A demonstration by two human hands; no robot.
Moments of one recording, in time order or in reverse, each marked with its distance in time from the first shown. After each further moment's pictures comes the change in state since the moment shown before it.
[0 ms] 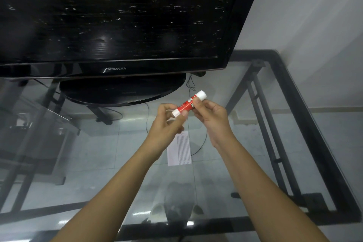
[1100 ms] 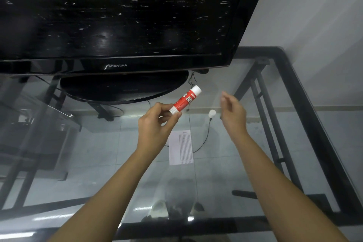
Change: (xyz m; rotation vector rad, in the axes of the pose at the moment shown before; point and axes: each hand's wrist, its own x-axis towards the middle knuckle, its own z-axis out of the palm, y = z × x) left_hand 0.001 -0.014 -0.013 0.335 0.303 0.383; right_hand 0.034 0.019 -0.050 -0.557 0.257 -0.154
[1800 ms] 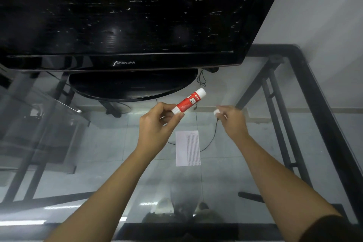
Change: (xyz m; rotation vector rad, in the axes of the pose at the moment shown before) left_hand 0.006 -0.018 -0.011 0.004 -0.032 -0.059; right_hand 0.029 0.049 0.022 -0.479 -0.202 -0.265
